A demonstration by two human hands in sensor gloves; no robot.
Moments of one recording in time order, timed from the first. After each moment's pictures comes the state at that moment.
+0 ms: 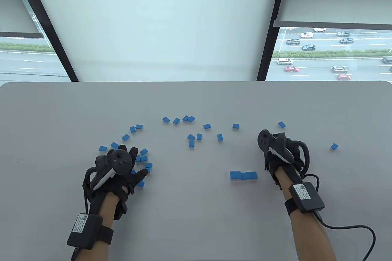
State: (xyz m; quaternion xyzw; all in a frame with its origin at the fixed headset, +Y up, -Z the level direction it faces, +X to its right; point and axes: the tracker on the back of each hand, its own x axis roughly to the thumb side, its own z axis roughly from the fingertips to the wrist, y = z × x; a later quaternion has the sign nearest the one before) left_hand -0.275 -0.735 -0.365 -0.10 0.00 0.10 0.99; right_hand 0.215 -0.757 -0.449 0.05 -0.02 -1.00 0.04
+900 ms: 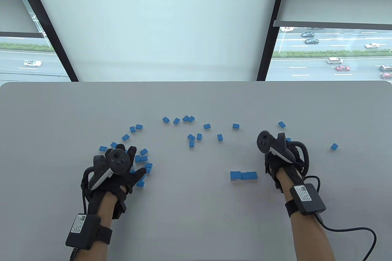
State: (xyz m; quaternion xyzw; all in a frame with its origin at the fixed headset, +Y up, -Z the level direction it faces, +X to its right) left_hand -0.279 -0.734 -0.364 -0.10 0.00 0.11 0.99; right_hand 0.214 -0.746 -0.437 0.03 -0.05 -1.00 0.02
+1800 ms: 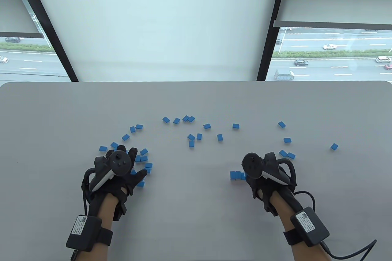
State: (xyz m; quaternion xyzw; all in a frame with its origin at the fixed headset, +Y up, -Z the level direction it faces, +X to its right) left_hand -0.277 -0.736 -0.362 -0.10 0.00 0.10 0.99; right_hand 0.155 -0.730 -0.363 -0.12 -0.06 -0.99 -0.03
